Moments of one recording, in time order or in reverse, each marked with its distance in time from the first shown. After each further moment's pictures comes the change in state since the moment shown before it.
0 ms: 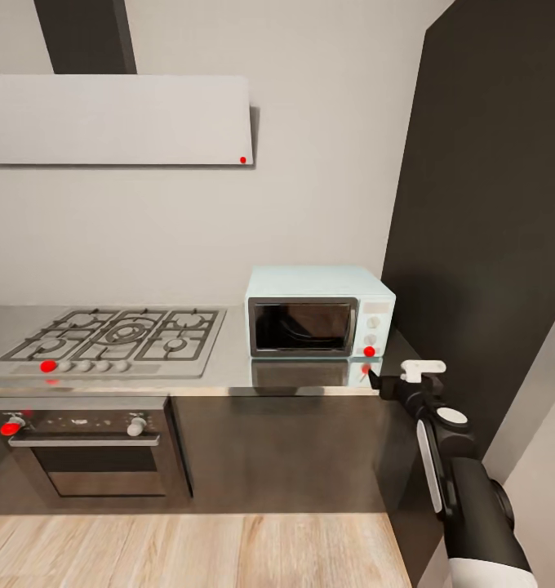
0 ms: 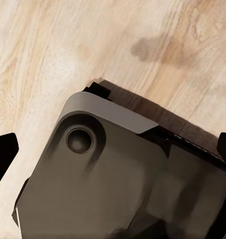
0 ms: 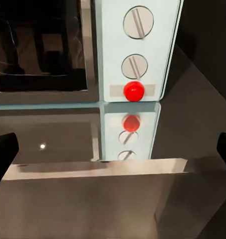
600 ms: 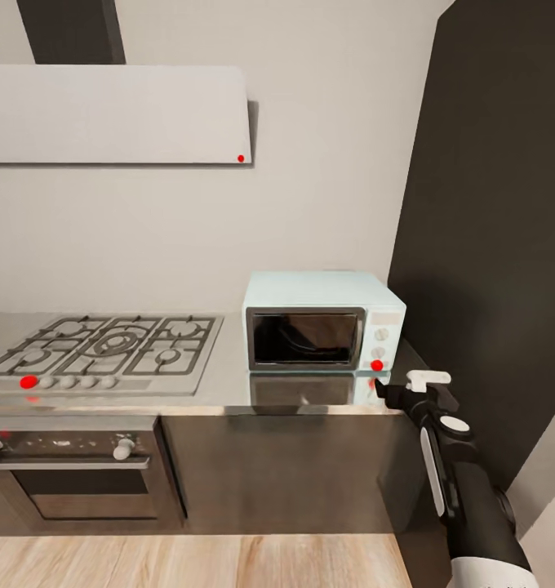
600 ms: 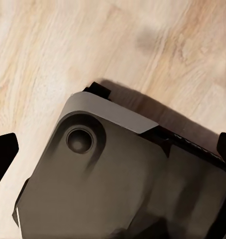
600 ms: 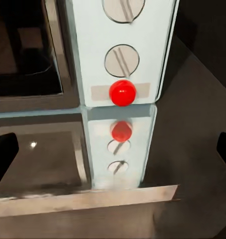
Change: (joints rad) left arm 0.000 0.001 0.000 0.000 0.000 0.001 -0.002; right arm 0.000 -0.010 -0.053 0.093 0.000 -0.054 -0.009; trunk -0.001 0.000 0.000
